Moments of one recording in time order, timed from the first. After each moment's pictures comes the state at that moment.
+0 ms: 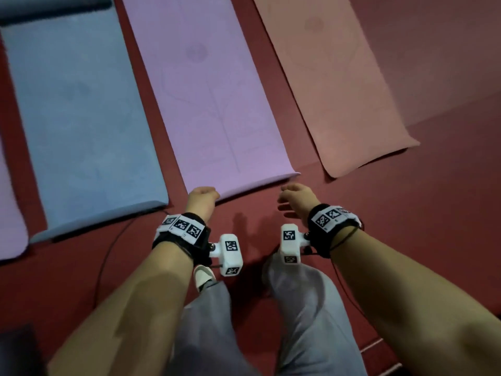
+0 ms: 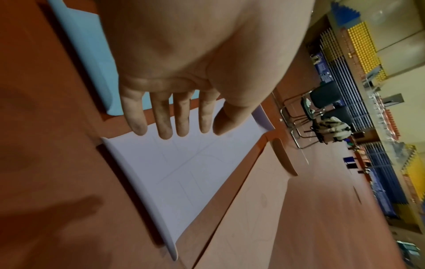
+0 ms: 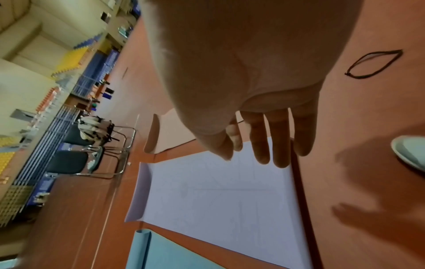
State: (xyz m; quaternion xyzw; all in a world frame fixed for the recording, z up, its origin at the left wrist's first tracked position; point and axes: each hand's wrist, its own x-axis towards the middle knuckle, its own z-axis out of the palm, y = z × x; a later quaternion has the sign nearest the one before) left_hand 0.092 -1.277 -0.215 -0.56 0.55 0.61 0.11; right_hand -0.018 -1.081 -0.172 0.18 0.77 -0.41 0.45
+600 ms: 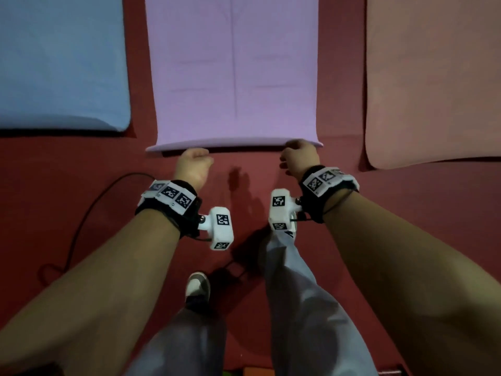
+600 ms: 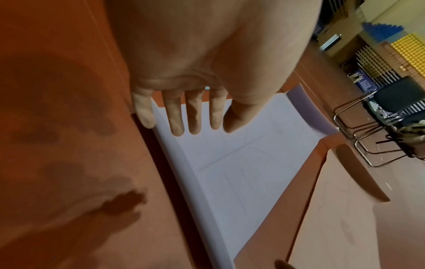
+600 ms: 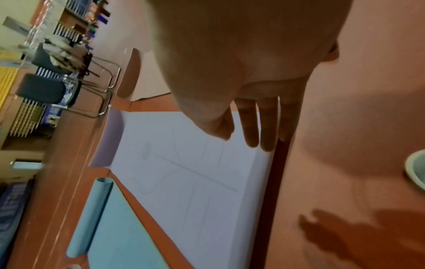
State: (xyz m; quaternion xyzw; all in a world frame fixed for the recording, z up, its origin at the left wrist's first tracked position) left_hand 0.013 -1.157 -0.487 -0.66 0.55 0.50 0.07; right_hand -0.151 -1.020 -0.507 0.07 0.80 -0.31 0.50
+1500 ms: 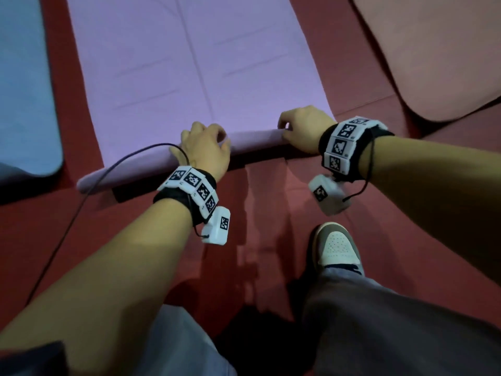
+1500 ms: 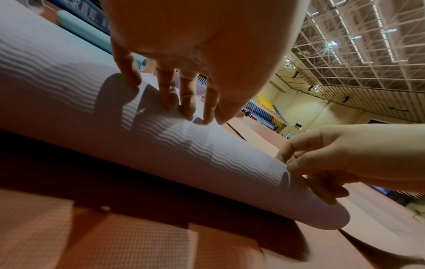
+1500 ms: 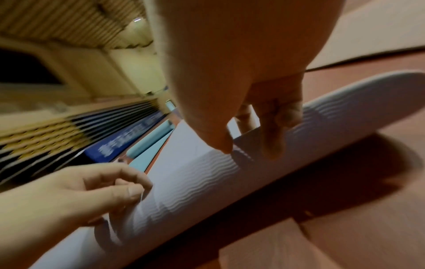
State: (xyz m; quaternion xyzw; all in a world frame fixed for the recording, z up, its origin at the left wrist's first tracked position) left_hand 0.006 -1.158 -0.771 -0.37 0.91 0.18 0.06; right_hand -0.153 -1.000 -0.765 -0.35 0.90 -0.06 0.26
